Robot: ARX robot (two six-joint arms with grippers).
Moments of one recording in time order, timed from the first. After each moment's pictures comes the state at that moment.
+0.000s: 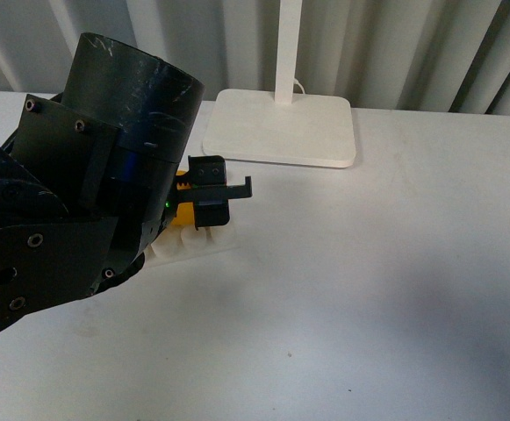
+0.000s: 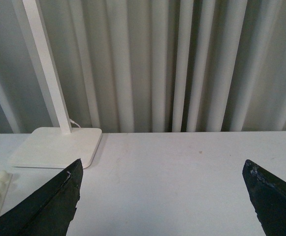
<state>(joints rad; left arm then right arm) -0.52 2.07 0.79 0.59 -0.46 -0.40 0.00 0.00 0.01 0.00 0.00 0.00</state>
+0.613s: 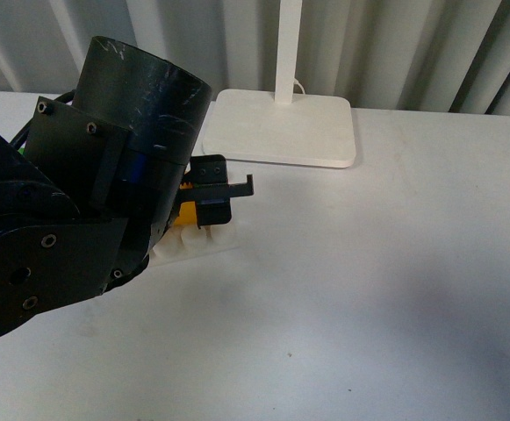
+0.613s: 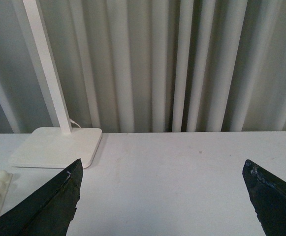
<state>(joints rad) -0.52 2.09 0.80 0.58 -0.48 -0.43 0.00 0.00 0.01 0.00 0.00 0.00</state>
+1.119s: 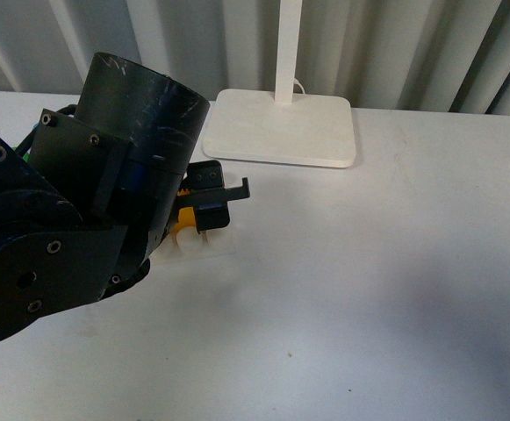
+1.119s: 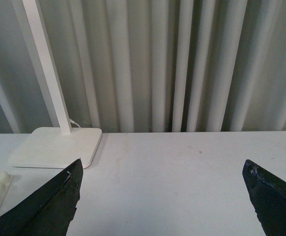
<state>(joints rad) -0.52 2.11 0.81 0.57 -0.45 -0.49 0.00 0.00 0.01 0.00 0.00 0.00</state>
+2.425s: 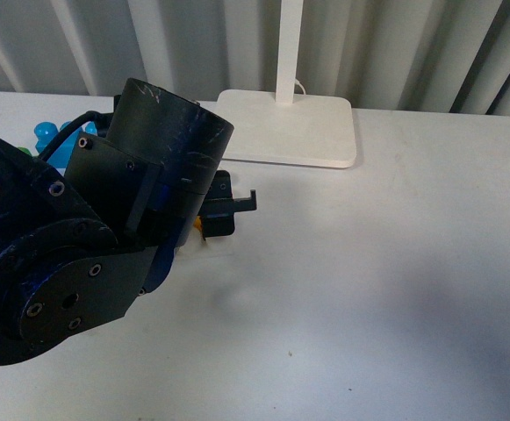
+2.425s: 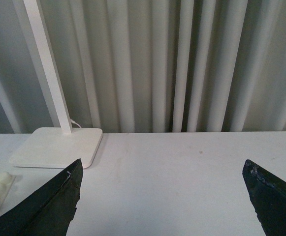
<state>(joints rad) -0.55 2.19 0.83 0.60 -0.50 -0.46 0.00 0.00 0.01 0.00 0.00 0.00</state>
